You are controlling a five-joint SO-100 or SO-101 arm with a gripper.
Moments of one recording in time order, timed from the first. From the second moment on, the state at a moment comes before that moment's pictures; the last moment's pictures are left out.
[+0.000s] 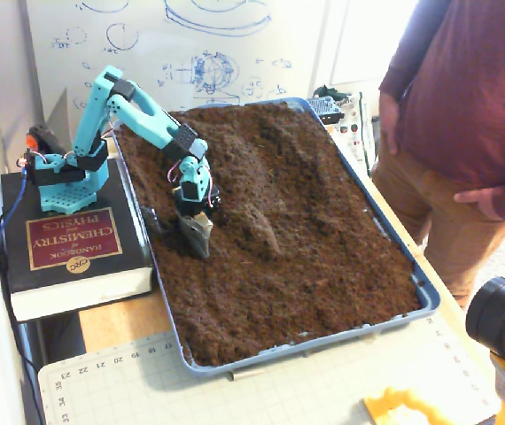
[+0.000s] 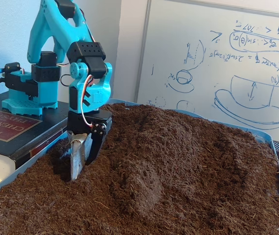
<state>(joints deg) 32.2 70.8 110.2 38.8 -44.3</state>
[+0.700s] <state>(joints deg) 23.2 73.5 110.0 38.8 -35.9</state>
